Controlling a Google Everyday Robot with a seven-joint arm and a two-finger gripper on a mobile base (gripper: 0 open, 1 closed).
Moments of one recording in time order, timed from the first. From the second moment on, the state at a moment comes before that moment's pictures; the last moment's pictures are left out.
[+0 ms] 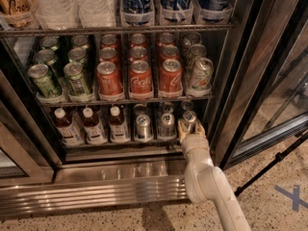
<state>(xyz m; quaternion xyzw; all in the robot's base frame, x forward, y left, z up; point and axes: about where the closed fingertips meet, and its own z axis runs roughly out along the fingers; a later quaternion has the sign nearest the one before) 0.658 -0.163 0.609 -0.02 0.73 0.00 0.68</state>
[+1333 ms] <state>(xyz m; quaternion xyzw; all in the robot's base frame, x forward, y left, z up) 0.647 -0.163 0.623 -0.02 0.72 0.01 0.69</state>
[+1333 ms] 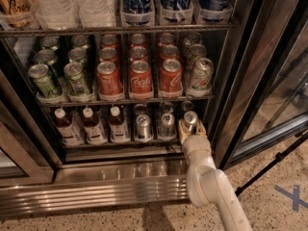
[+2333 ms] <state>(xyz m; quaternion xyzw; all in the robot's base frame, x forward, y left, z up) 0.628 -0.161 0.632 -0.03 0.70 0.01 0.71</state>
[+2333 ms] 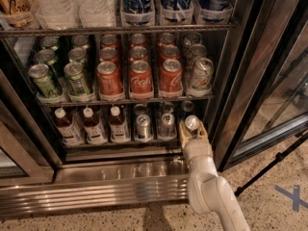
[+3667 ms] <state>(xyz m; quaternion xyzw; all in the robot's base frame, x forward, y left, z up) 0.604 -0.161 0.646 -0.06 0.69 -0.01 0.72</state>
